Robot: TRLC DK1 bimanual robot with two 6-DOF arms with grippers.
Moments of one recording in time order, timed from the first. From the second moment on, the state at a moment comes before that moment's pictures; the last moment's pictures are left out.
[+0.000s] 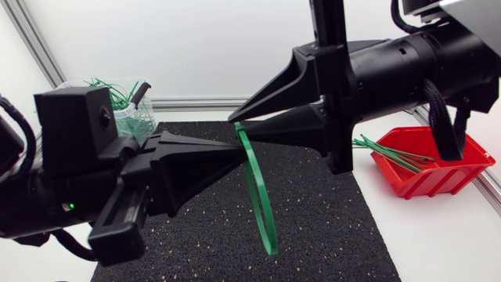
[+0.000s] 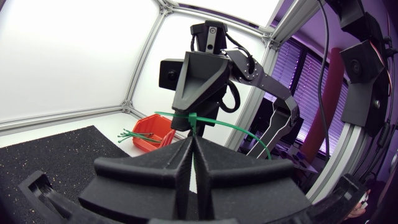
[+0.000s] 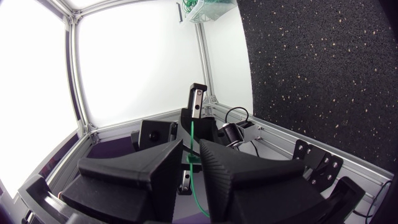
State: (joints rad) left arm -0.76 0.91 0.59 0.32 0.55 -0.40; right arm 0.60 1.25 1.18 -0.50 -0.96 1.29
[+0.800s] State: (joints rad) left arm -0.81 0.88 0.59 0.30 0.54 -0.40; right arm 0.60 1.25 1.17 -0.50 -0.95 1.26
